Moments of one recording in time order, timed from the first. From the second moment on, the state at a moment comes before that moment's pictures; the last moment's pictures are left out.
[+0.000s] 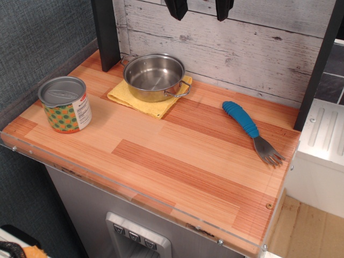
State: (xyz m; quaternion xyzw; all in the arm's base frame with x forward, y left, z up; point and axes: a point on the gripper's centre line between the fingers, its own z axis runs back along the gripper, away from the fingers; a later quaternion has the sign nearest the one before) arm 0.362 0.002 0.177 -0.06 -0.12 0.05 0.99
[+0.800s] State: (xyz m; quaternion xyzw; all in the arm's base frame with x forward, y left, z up) arm 0.356 -0.022 0.143 -0.03 -0.11 0.21 0.97
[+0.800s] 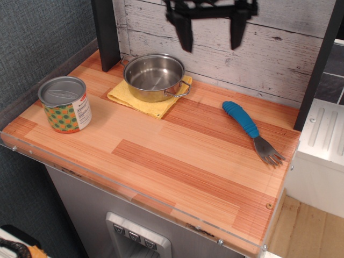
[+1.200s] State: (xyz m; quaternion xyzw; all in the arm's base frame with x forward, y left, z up) arm 0.367 -0.063 0.106 0.00 -0.10 0.27 0.96
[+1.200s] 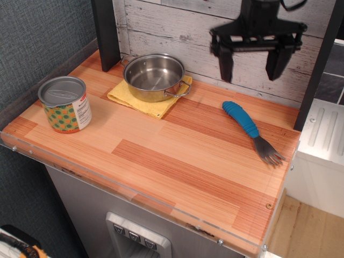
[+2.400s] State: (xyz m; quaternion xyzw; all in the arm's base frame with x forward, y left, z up) arm 0.383 -0.076 0.020 0.03 -0.06 0.33 0.94
